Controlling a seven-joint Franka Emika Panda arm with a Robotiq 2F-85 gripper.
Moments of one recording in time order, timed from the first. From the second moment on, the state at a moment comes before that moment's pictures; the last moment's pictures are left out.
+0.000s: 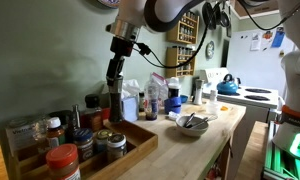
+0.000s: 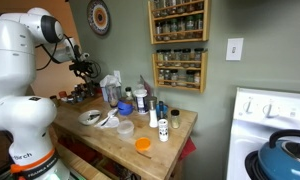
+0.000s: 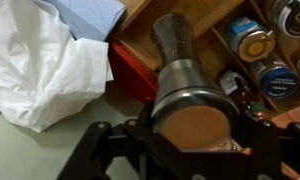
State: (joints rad) arm 0.46 0.35 0.31 -1.75 -0.29 2.43 0.07
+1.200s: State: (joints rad) arm 0.46 0.42 0.26 -1.76 -0.28 2.48 0.21
